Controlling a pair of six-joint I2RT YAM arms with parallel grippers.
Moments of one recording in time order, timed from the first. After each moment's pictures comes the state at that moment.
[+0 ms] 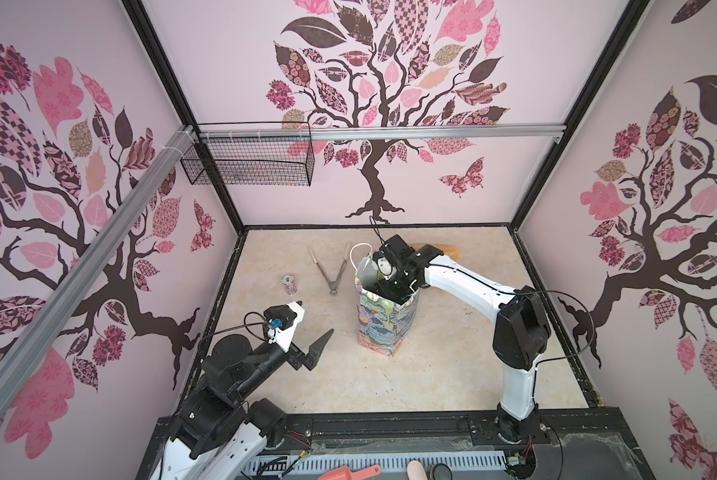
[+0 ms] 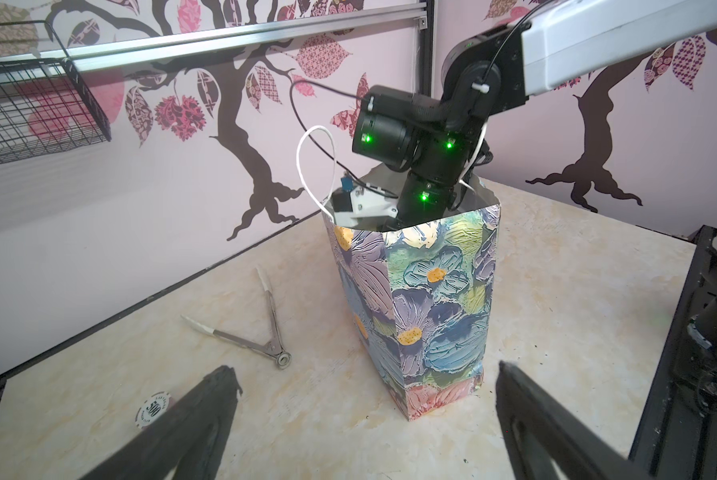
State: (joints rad) left arm -0.55 0.35 0.74 -0.56 0.13 0.15; right arm 0.68 1.95 1.66 -0.92 -0.15 0.19
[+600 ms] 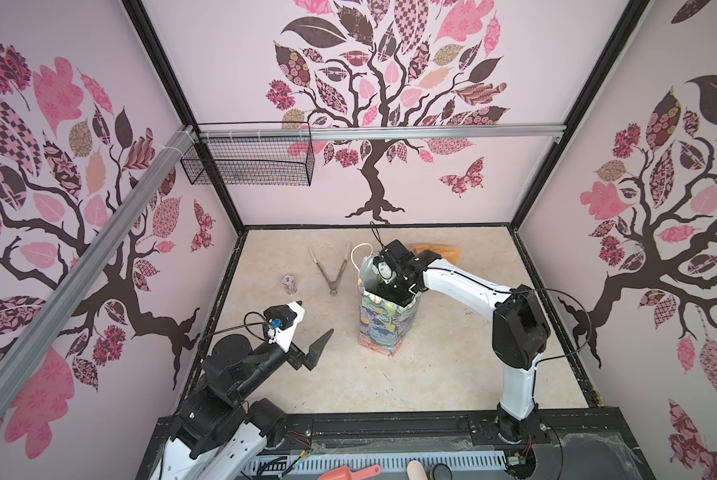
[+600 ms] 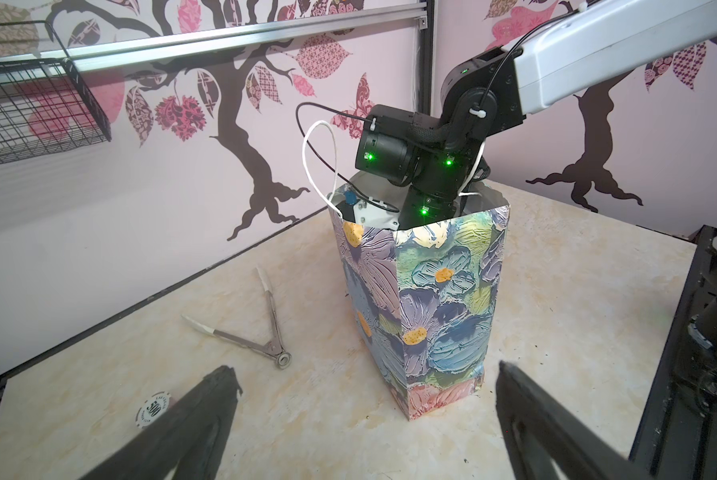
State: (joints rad) left arm -0.55 0.35 0.74 -0.56 0.13 0.16; right arm 0.68 1.93 1.61 -0.85 -0.18 0.22
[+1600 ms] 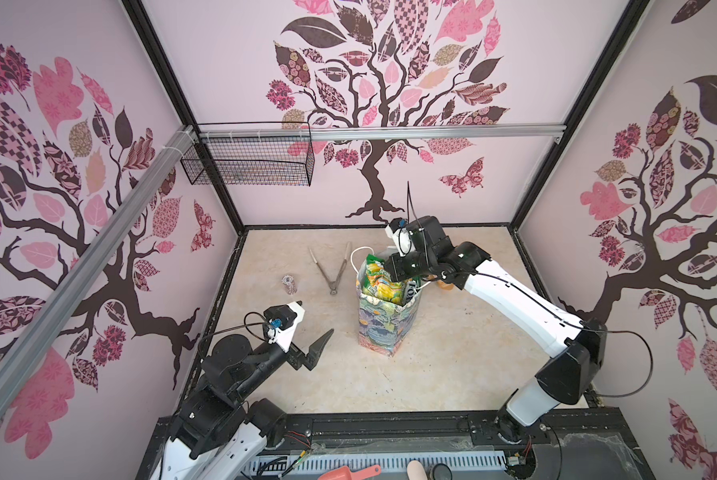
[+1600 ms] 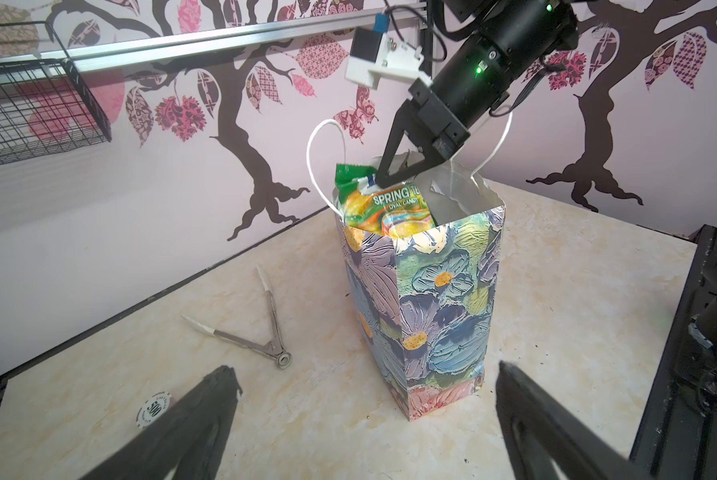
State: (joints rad) left arm -0.55 0.35 0.74 -0.56 0.13 0.16; right arm 0.68 1.60 1.63 -0.70 -0.13 0.30
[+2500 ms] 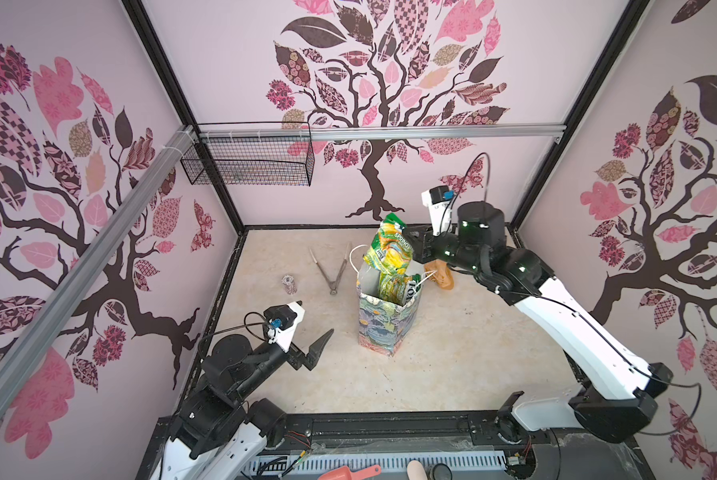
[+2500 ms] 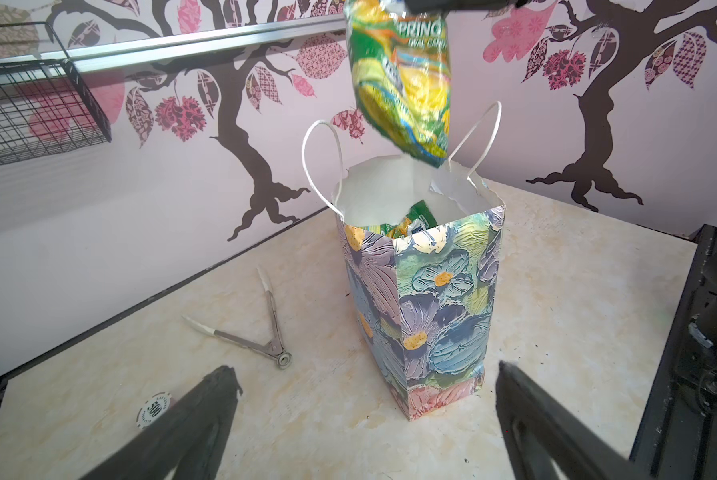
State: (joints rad) left arm -0.55 0.35 0.74 -0.56 0.13 0.16; right arm 0.68 1.33 1.65 -0.55 -0.01 0.33
